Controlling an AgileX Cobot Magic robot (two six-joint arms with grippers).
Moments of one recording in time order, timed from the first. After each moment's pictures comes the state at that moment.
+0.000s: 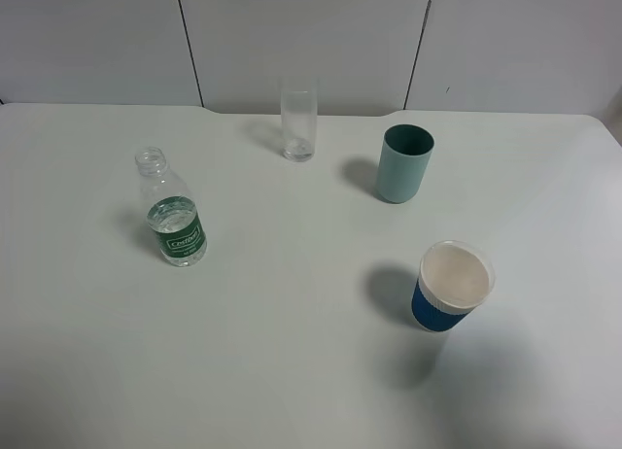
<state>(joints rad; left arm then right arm) 0.06 0.00 -0.51 0.10 1.06 -0.16 0.00 0.00 -0.49 -0.01 1.07 -0.10</state>
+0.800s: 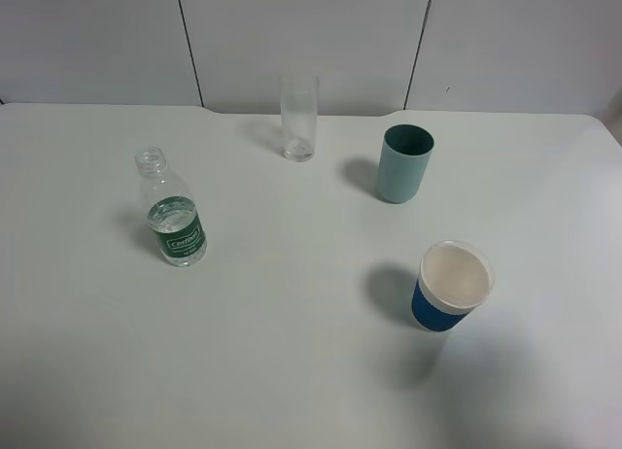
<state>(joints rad) 0.06 0.00 -0.51 0.10 1.06 -0.16 0.00 0.00 -0.49 -0.01 1.07 -0.10</state>
